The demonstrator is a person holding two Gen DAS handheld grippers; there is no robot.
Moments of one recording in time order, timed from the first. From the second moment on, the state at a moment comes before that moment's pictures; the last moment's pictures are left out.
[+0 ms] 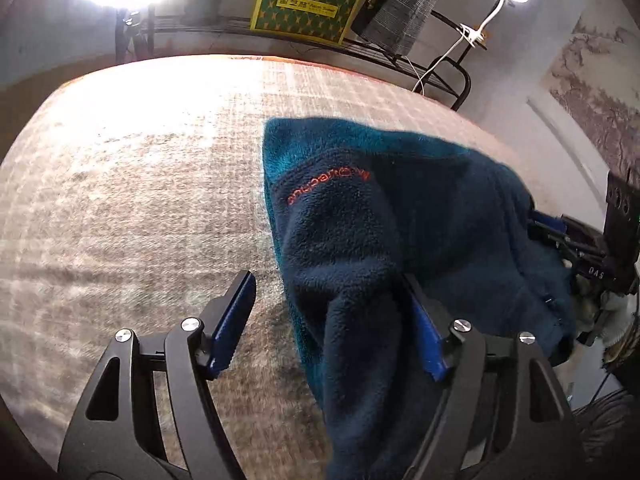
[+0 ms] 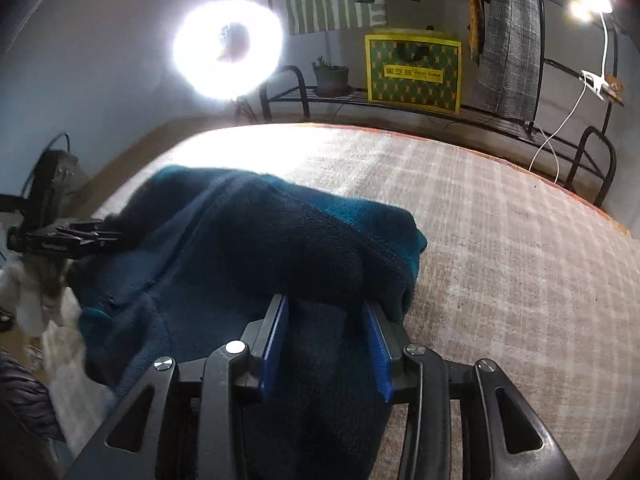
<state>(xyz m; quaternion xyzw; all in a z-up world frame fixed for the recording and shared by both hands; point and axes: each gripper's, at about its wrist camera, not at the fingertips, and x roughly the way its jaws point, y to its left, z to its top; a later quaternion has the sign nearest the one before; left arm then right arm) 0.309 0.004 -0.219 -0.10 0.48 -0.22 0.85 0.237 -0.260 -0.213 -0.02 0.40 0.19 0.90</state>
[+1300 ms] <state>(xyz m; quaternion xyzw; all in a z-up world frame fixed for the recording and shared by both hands) 0.321 0.003 -0.203 -0.27 0.52 -0.29 0.76 0.231 -0.282 -0.207 0.15 0.47 0.25 0.83</state>
